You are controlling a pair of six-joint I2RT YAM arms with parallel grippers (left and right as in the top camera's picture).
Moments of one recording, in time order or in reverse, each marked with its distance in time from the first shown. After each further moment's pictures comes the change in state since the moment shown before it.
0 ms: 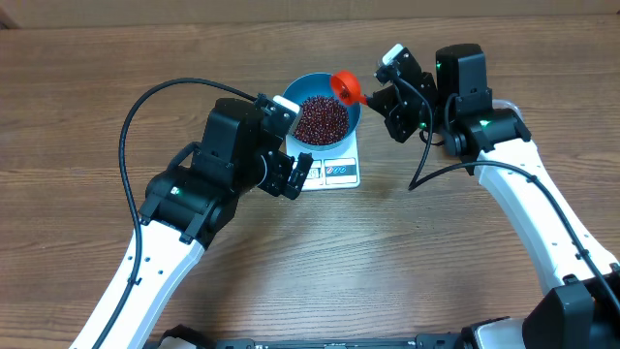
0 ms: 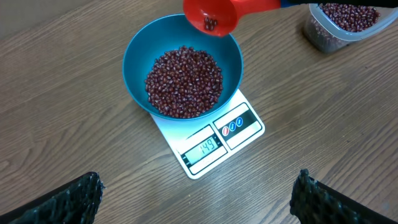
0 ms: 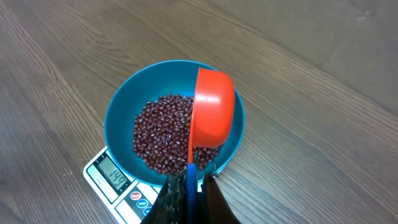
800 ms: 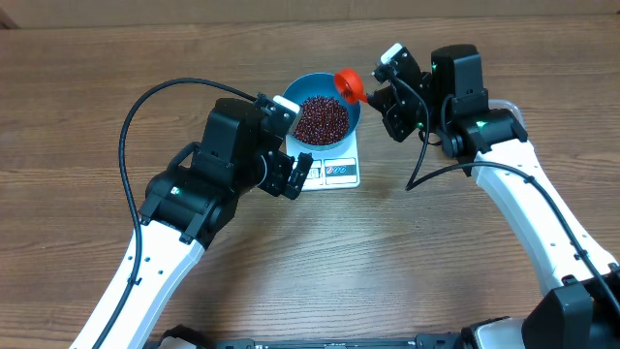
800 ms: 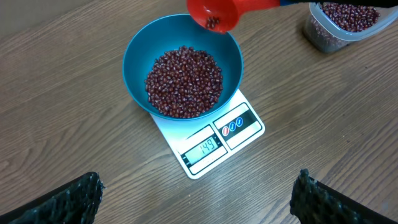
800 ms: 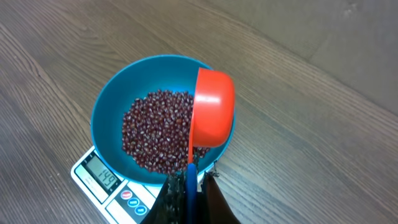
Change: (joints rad) left arm 0.000 0.000 0.000 0.000 0.000 0.000; right arm 0.015 0.000 0.000 0.000 0.068 0.018
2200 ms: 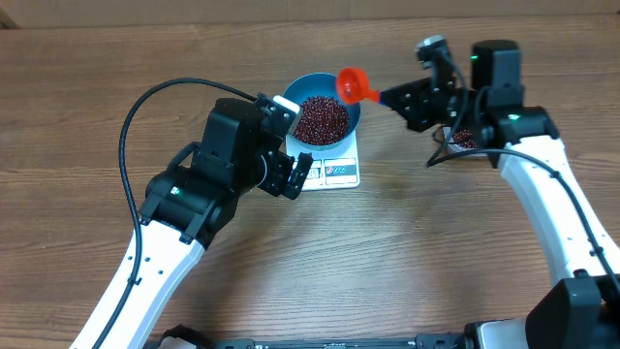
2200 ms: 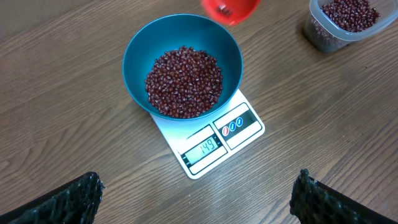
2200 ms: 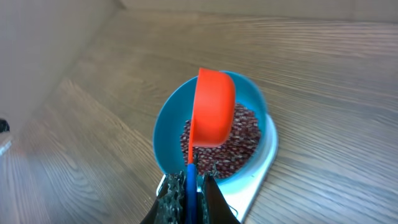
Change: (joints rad) left arm 0.000 0.000 0.000 0.000 0.000 0.000; right arm -0.176 0.000 0.000 -0.008 -0.344 0.357
